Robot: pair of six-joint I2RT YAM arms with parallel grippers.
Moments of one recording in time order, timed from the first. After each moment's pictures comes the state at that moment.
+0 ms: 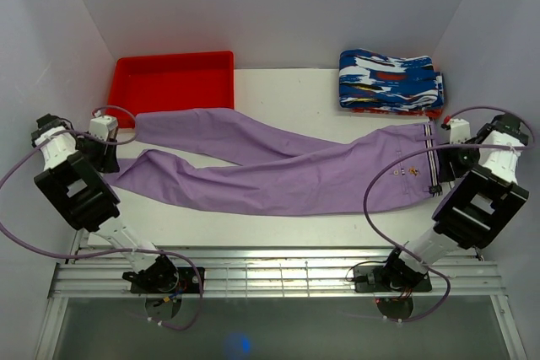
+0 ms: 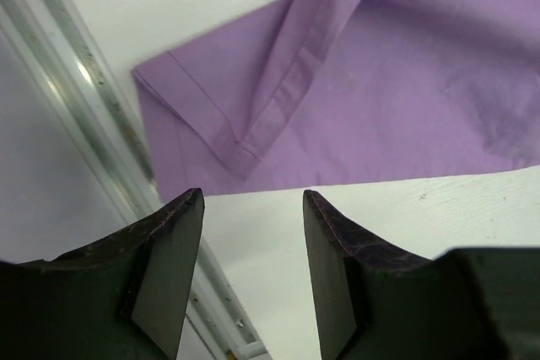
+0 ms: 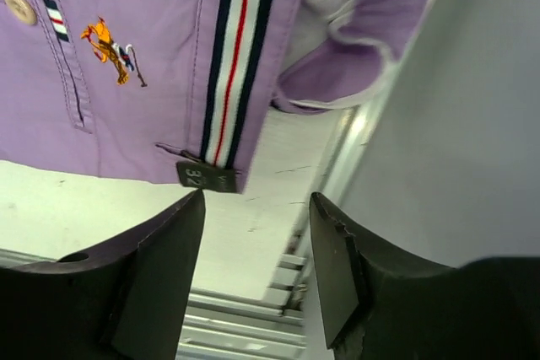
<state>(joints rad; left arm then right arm) 0.69 1.85 1.49 -0.96 0.49 1.04 -0.64 1.60 1.30 -0.97 -0.31 -0.95</state>
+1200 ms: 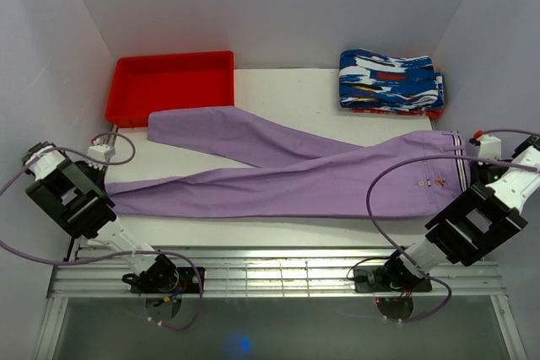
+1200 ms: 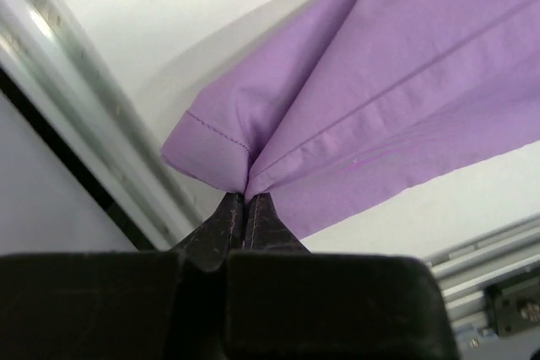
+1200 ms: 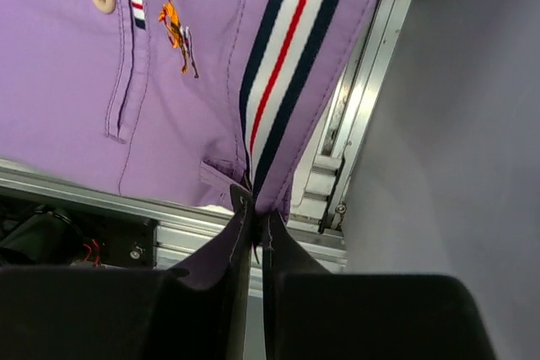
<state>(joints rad) 0.82 1.83 1.31 -1.00 0.39 1.25 -0.88 1.52 1.36 -1.30 -0.36 -1.10</state>
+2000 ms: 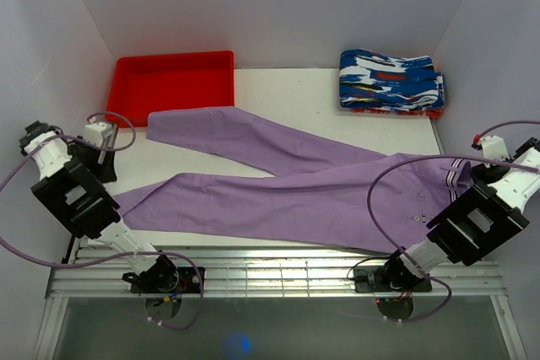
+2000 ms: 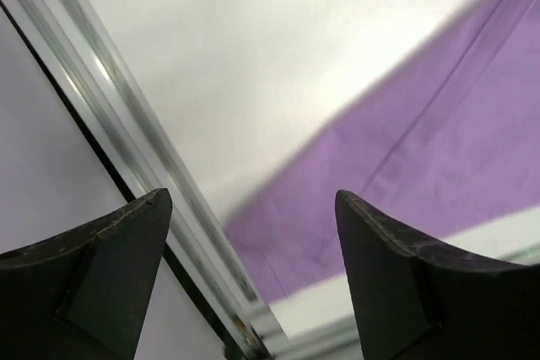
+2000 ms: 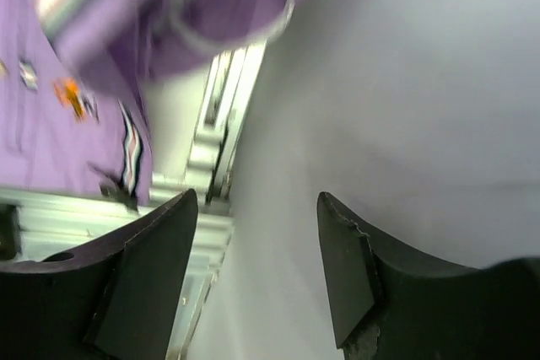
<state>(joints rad) 0.79 1.79 1.43 -1.09 0.47 1.18 -0.91 1.49 1.29 -1.12 -0.19 -1.30</state>
